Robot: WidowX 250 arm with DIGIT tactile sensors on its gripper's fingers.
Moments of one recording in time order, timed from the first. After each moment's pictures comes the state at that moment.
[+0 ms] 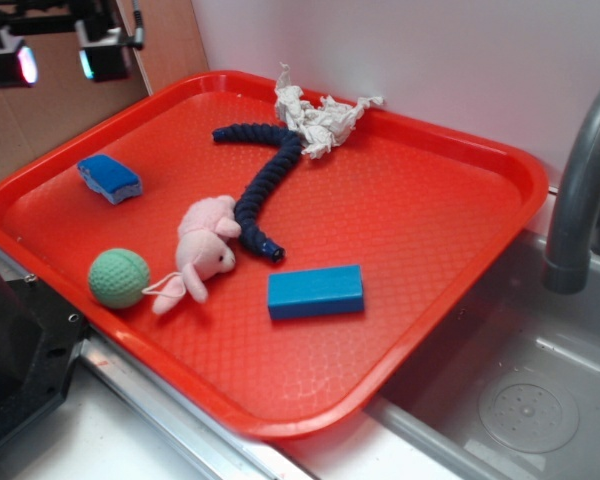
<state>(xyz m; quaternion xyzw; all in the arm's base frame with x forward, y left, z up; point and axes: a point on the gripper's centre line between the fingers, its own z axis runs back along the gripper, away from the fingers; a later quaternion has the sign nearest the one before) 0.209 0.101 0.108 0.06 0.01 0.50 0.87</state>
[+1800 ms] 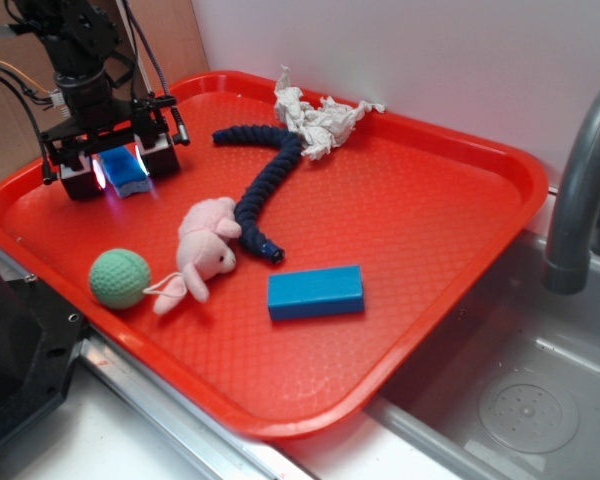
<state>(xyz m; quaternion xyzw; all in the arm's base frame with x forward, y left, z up) 0.185 0.107 0.003 0.04 -0.05 0.53 0.85</state>
